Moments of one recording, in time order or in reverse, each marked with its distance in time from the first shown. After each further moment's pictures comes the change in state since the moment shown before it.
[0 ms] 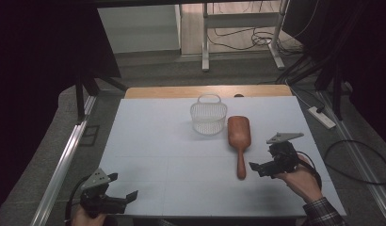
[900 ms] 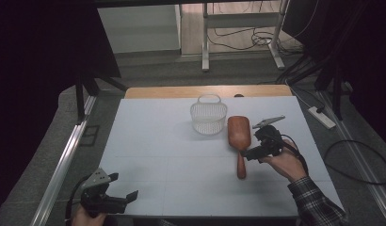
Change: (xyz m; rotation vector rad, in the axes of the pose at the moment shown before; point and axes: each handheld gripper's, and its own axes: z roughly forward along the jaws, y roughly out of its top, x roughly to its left) left arm 0.001 0.001 0.001 0.009 -0.013 -0.003; right arm -0.007 0.043 0.035 0.069 0.009 0.007
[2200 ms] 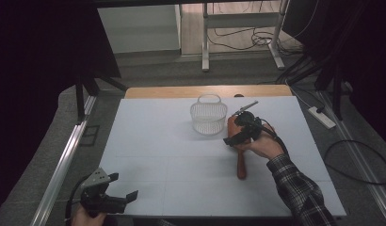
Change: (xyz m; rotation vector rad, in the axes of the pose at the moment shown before) left arm 0.002 0.000 0.000 0.000 -0.013 -0.005; right arm 0.002 0.056 0.052 0.071 0.005 -0.072
